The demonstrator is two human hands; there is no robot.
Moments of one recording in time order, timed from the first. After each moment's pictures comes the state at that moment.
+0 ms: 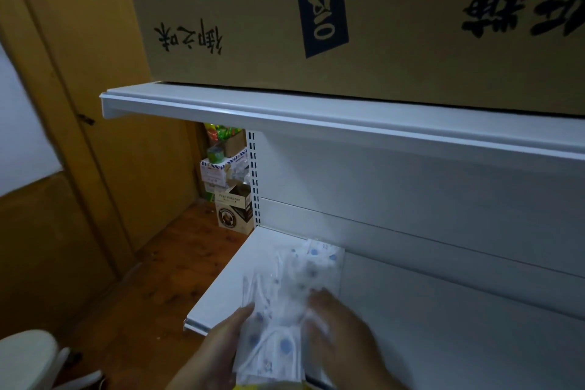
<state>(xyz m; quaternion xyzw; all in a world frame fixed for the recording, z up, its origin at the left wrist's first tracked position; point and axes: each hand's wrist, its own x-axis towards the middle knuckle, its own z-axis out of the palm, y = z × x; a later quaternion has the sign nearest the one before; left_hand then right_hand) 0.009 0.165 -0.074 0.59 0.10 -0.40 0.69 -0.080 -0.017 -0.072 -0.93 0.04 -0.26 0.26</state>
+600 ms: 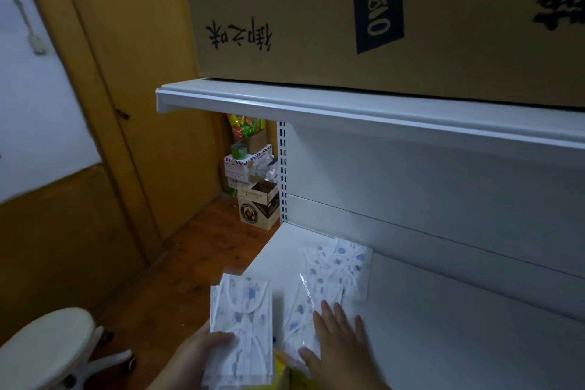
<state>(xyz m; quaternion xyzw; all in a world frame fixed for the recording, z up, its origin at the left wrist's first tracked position) 0.009 0.252 -0.084 0.58 0.14 -0.33 0.73 -0.054 0.027 -0.117 -0.99 0.05 -0.09 0.05</state>
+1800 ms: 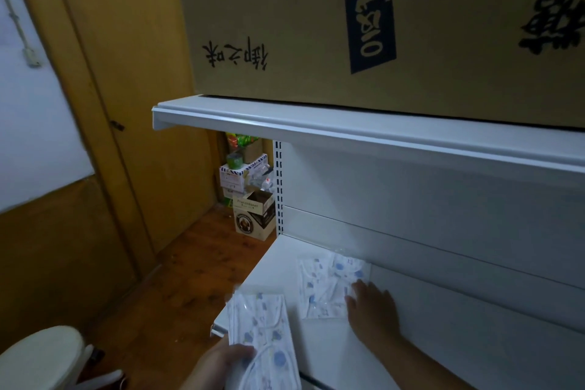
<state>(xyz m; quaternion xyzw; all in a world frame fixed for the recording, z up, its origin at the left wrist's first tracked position) 0.007 0.217 -0.078 0.72 0.04 -0.33 0.61 0.001 -0.054 -0.118 -0.97 0.22 -0.05 0.05</state>
